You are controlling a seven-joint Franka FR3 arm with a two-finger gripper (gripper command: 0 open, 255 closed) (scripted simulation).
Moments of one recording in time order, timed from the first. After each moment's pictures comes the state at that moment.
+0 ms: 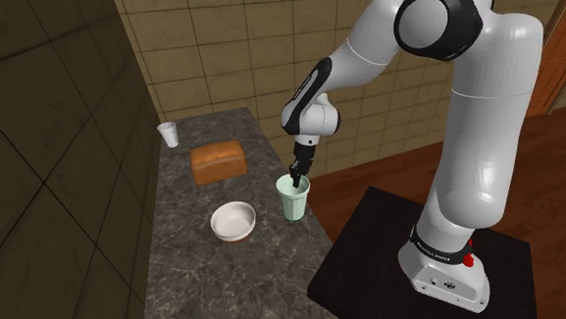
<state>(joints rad) 0.07 0.17 -0.25 -2.45 0.62 2.49 -0.69</state>
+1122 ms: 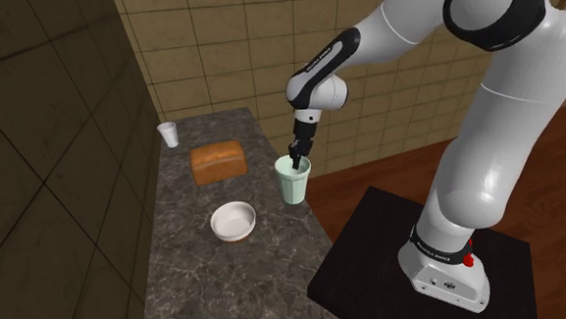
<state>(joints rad) 0.07 -0.04 -0.28 -2.44 0.42 2.32 -0.51</state>
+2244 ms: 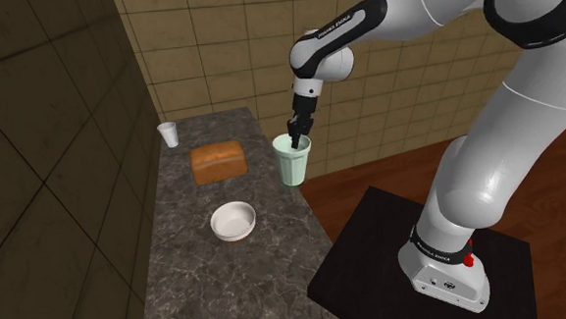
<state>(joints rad) 0.06 -0.19 -0.28 -2.35 0.31 2.11 -0.38</state>
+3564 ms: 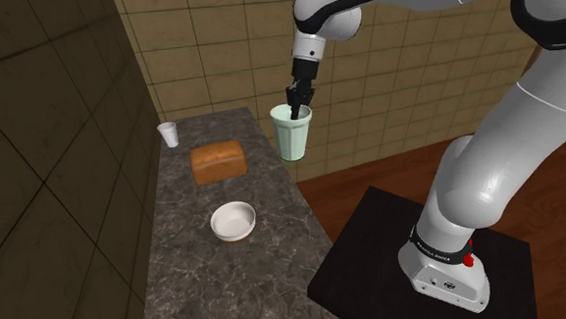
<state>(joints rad) 0.05 -0.27 -0.27 -2.17 0.25 1.85 -0.28</state>
